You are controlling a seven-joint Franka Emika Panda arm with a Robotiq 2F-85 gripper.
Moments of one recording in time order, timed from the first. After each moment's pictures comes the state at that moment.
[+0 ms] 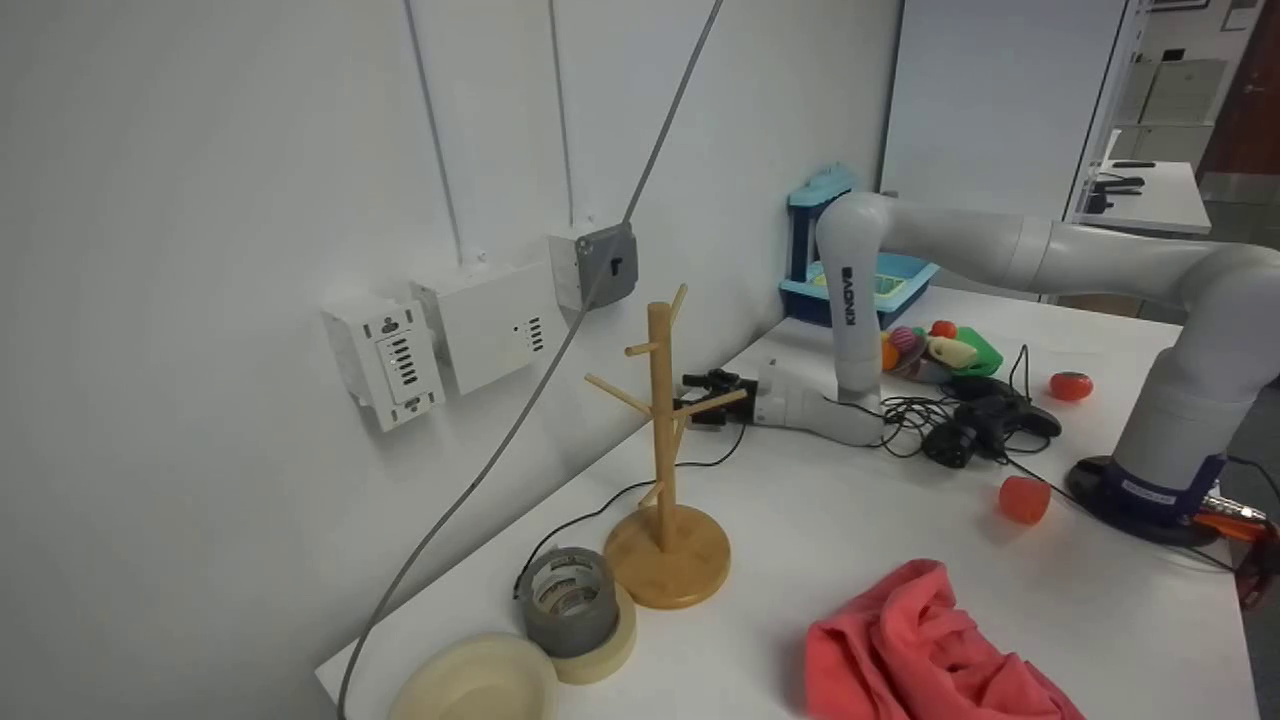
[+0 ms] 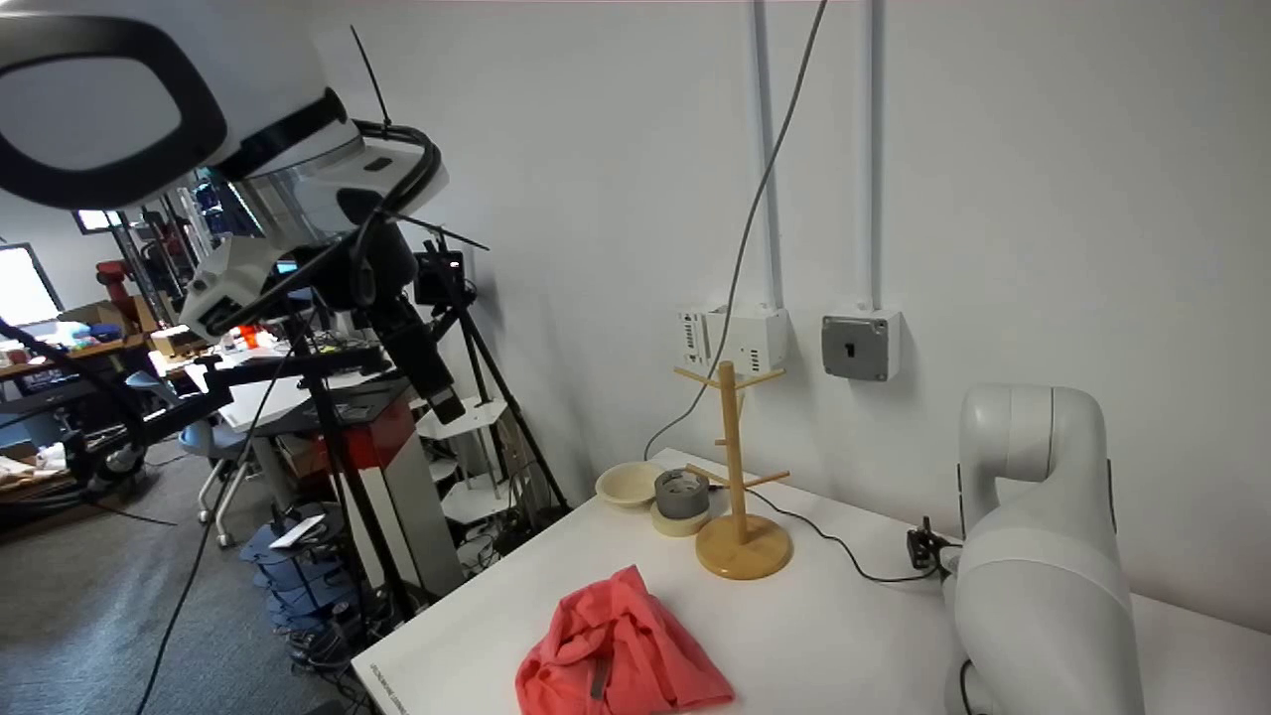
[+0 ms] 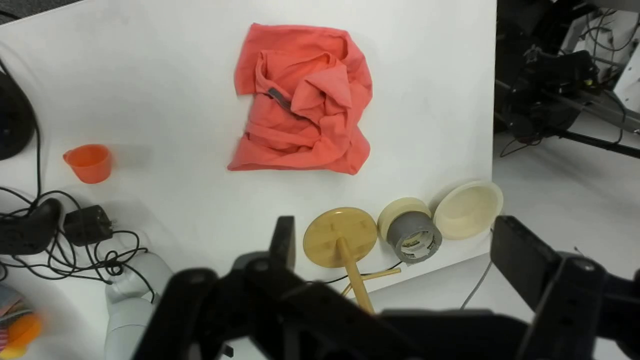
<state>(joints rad) 0.05 -0.75 0.01 -2.52 0.20 2.04 0.07</state>
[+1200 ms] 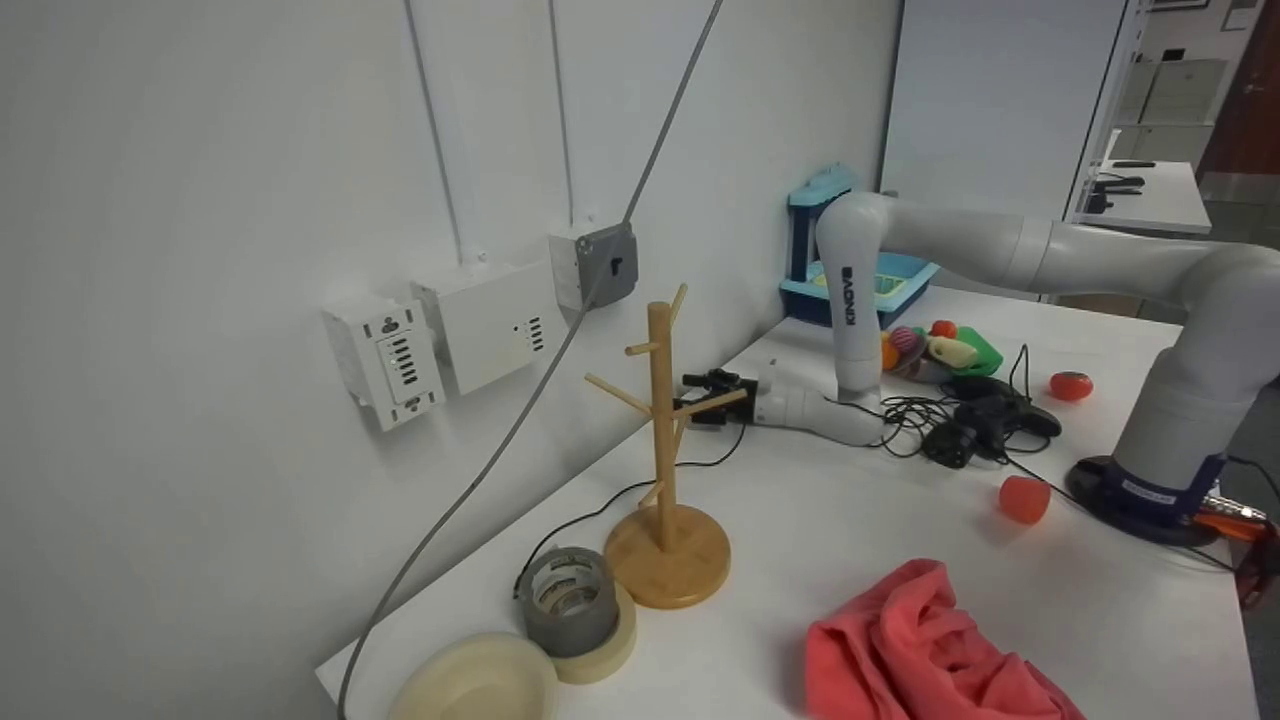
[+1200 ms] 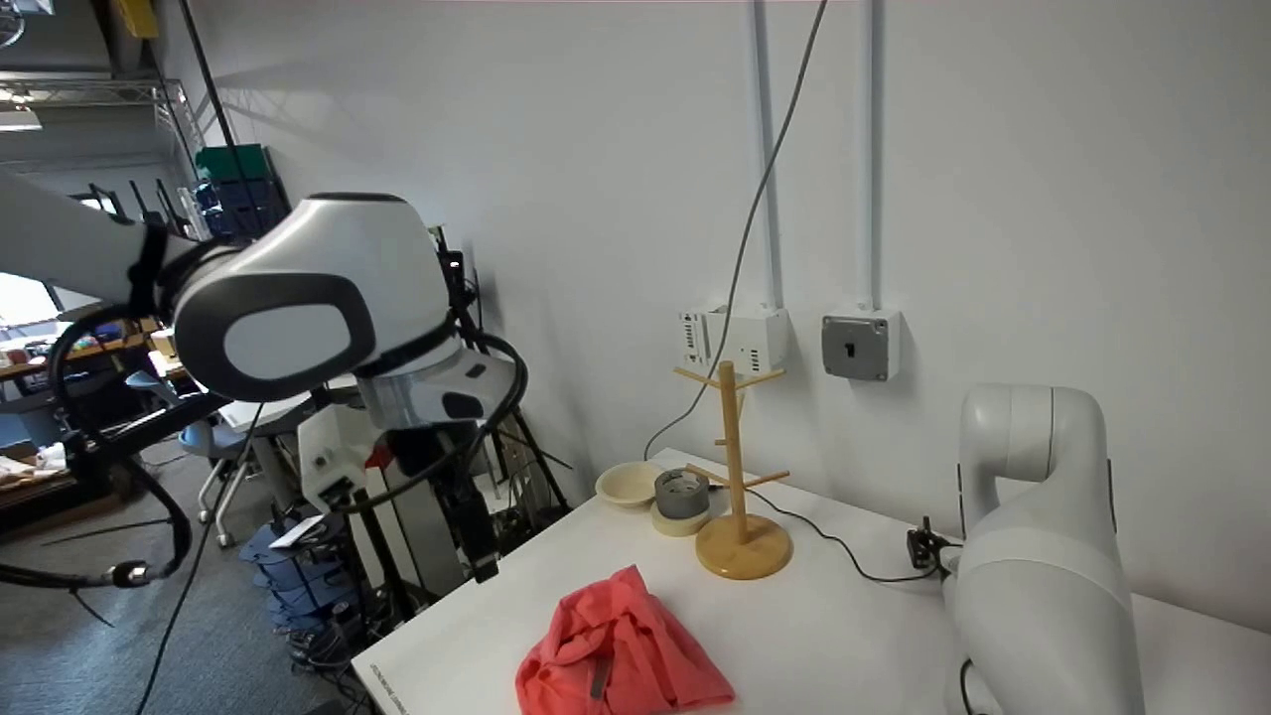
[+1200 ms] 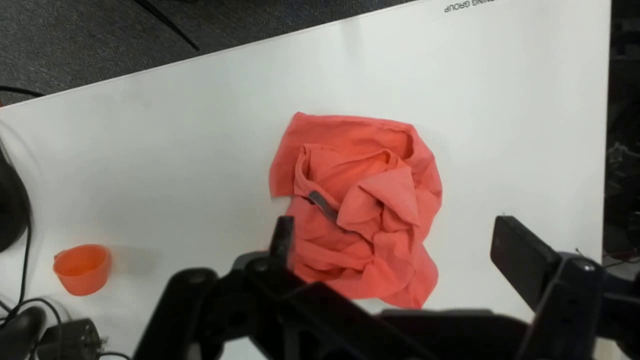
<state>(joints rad) 0.05 -0.47 0.09 -2.69 0.16 2.26 0.07</state>
